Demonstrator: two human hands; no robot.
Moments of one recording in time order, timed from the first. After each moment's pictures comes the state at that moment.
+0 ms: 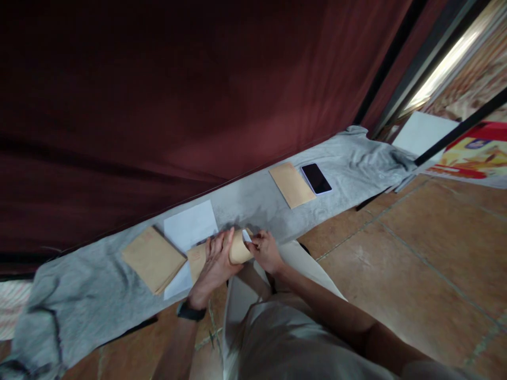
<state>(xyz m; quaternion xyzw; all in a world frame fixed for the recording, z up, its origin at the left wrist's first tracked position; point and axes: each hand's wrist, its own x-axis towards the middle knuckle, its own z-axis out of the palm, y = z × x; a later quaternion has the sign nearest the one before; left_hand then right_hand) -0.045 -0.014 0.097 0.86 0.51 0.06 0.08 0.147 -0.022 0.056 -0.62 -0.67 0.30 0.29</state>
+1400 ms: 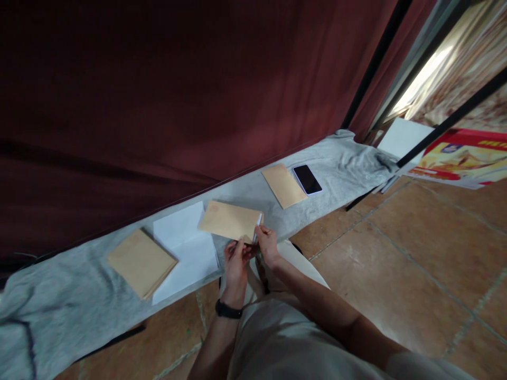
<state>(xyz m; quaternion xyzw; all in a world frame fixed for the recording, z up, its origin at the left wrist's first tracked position) 0.058 -0.037 0.059 0.16 0.56 0.55 0.59 0.149 0.001 0.022 -0.57 -0.21 0.52 0.60</state>
